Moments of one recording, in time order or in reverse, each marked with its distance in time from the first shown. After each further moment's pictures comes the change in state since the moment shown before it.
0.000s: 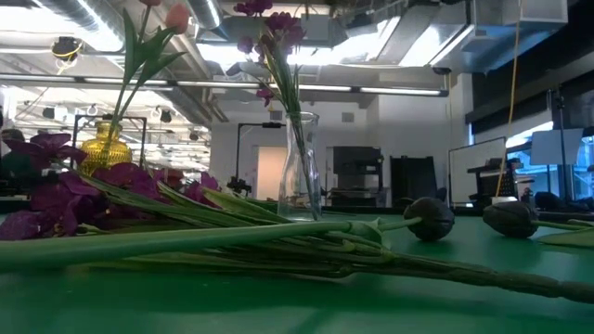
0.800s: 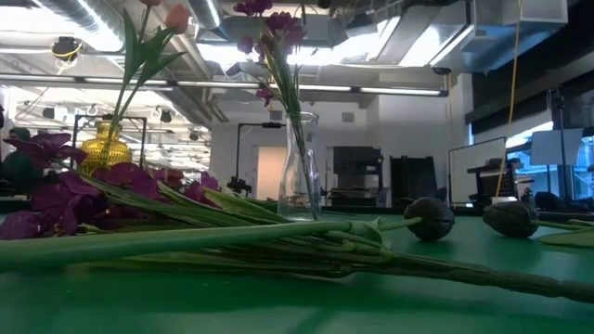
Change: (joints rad) left arm 0.051 0.104 0.054 0.148 -0.176 0.046; right arm 0.000 0.030 0.022 -0.023 -0.021 -0.002
